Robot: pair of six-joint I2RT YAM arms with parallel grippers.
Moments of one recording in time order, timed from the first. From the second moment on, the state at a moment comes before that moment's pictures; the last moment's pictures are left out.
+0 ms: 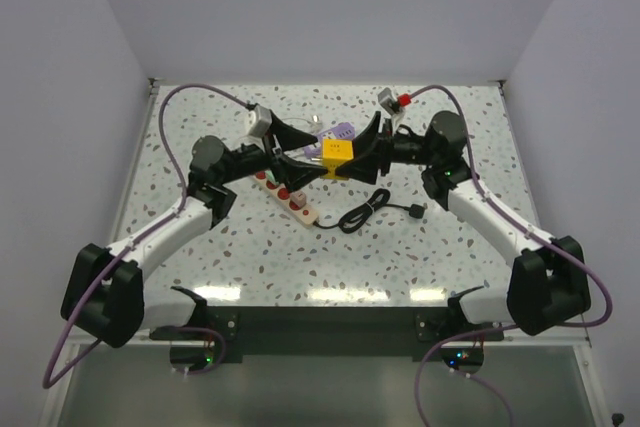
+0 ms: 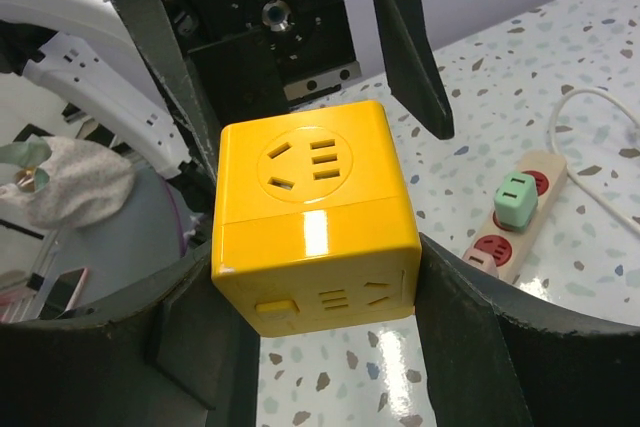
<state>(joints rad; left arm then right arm) -0.43 1.27 0.76 0.79 0.82 -0.44 0.37 1.34 0.93 0.51 -1.10 0.51</state>
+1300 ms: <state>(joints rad) -0.52 1.41 0.73 0.89 0.92 -0.38 0.37 1.38 0.99 0.31 -1.24 0.34</state>
